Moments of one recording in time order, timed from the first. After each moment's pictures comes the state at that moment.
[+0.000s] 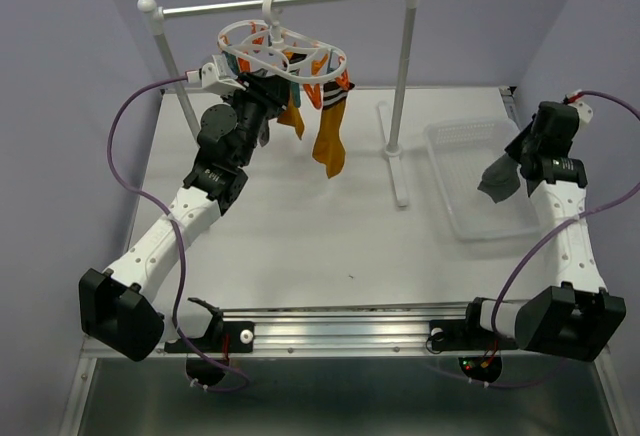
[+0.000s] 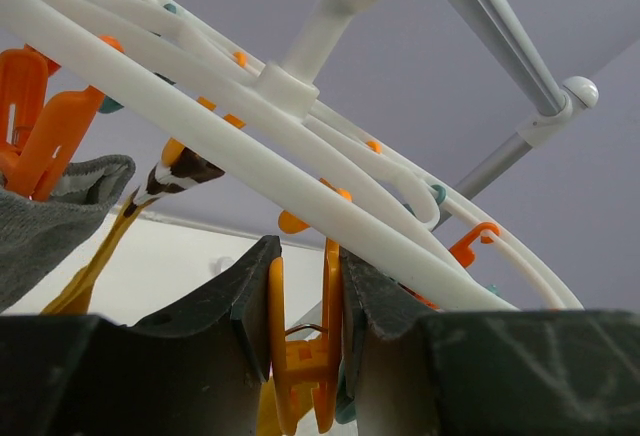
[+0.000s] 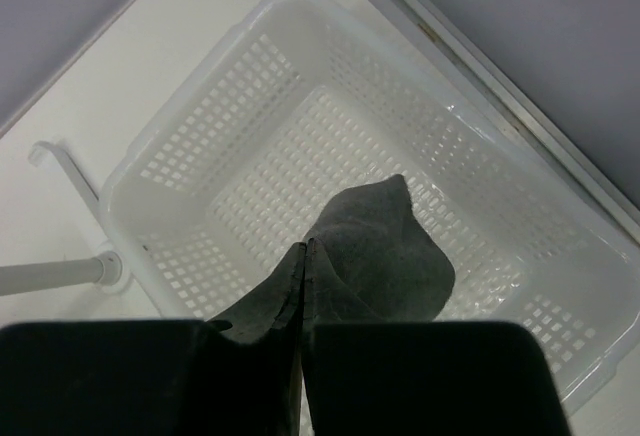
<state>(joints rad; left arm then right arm) -0.47 1.25 1.12 0.37 -0.19 -0.69 -0.20 1.21 1.20 -0.51 0.27 0.45</state>
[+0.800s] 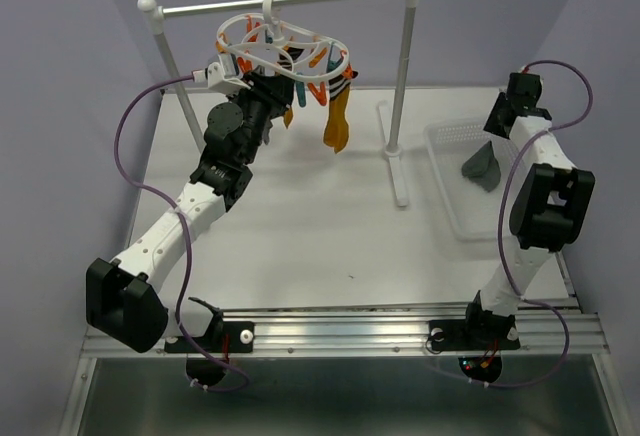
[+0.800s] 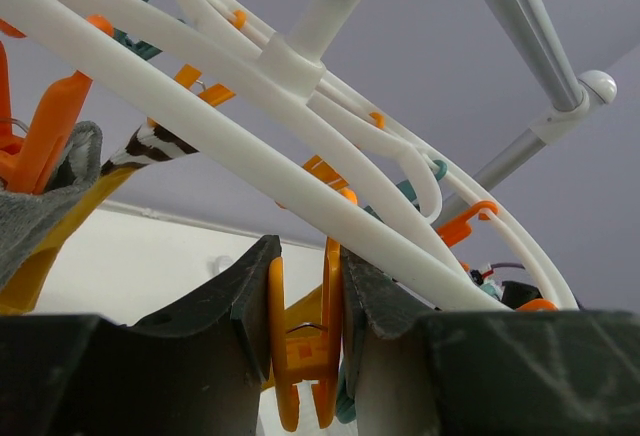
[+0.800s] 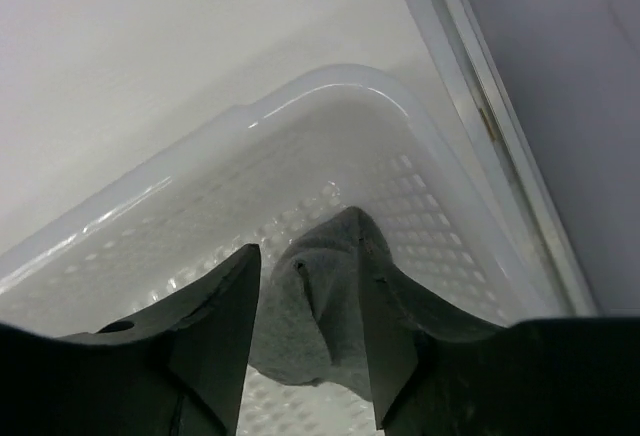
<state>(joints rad) -0.47 1.30 1.12 0.41 -0.19 -0.71 -0.20 1.93 1.60 -0.43 0.25 0.24</state>
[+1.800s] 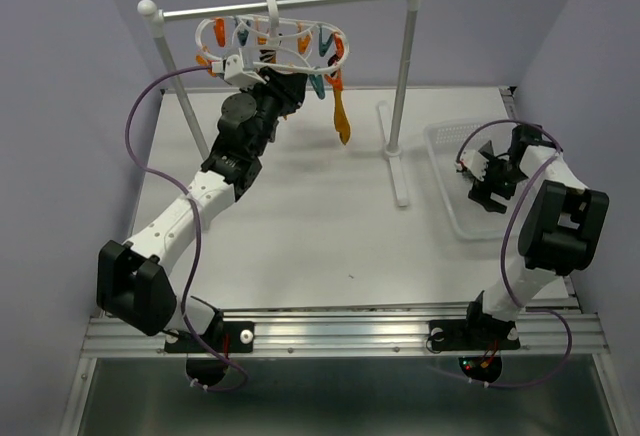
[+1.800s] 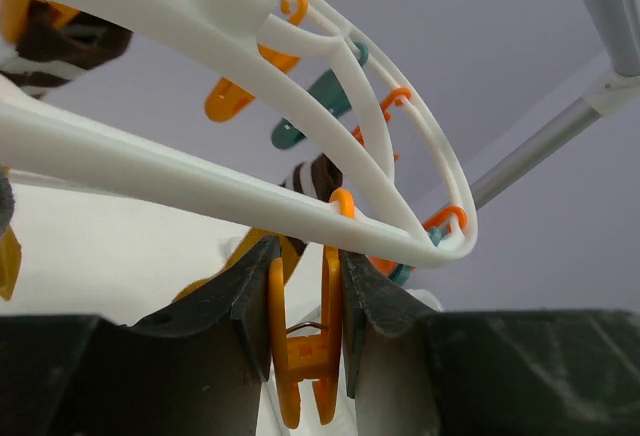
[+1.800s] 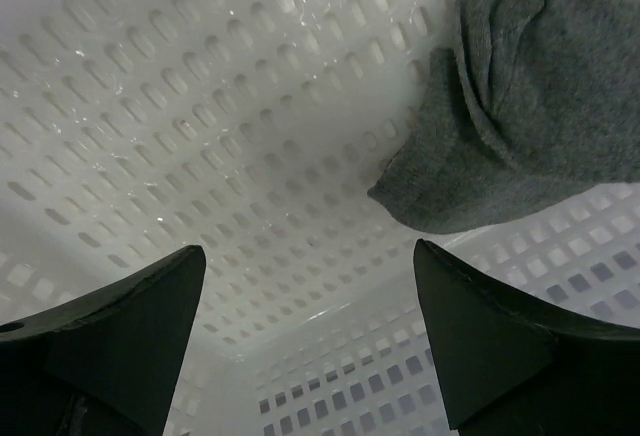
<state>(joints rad) -0.48 1.39 1.19 0.38 -0.16 -0.66 -0.30 1.74 1.25 -0.84 -0.26 -1.46</state>
